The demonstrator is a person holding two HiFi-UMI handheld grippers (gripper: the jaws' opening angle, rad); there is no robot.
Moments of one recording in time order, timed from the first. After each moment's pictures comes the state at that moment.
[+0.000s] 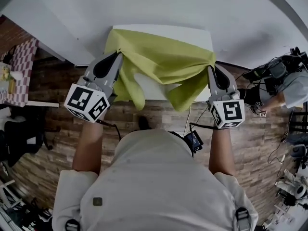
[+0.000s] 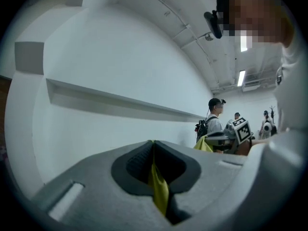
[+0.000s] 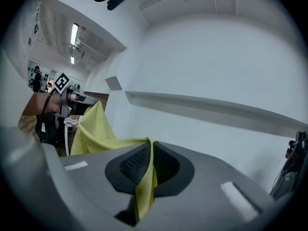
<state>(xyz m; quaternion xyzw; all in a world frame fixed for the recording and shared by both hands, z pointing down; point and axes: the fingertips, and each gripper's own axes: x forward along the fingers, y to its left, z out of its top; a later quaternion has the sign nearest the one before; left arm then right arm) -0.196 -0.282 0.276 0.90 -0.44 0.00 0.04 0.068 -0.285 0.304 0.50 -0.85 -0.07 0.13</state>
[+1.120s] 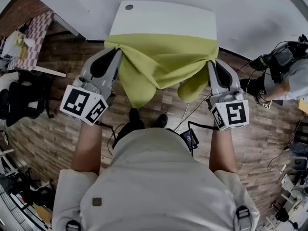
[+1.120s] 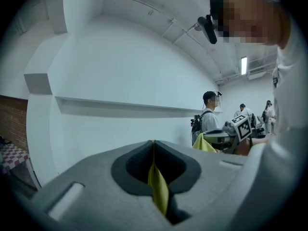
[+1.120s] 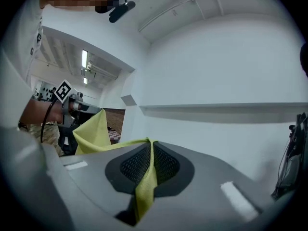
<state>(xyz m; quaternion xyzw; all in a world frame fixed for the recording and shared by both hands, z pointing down) -0.091 -0.095 0.264 0.86 -0.50 0.04 0.02 0.139 -0.130 0.294 0.42 -0.91 -0.06 0.06</state>
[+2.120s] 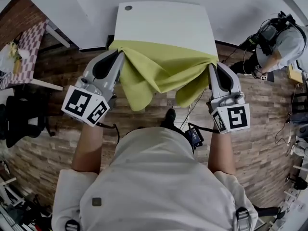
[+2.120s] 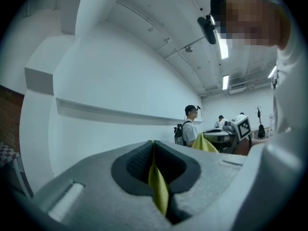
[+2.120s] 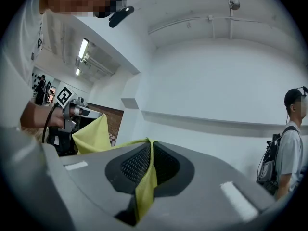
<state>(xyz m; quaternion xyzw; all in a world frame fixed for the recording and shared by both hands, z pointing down) -0.223 0.028 0.256 0.91 -0.41 -0.01 0.01 0.006 0.041 0.260 0.50 -0.86 -0.09 0.06</state>
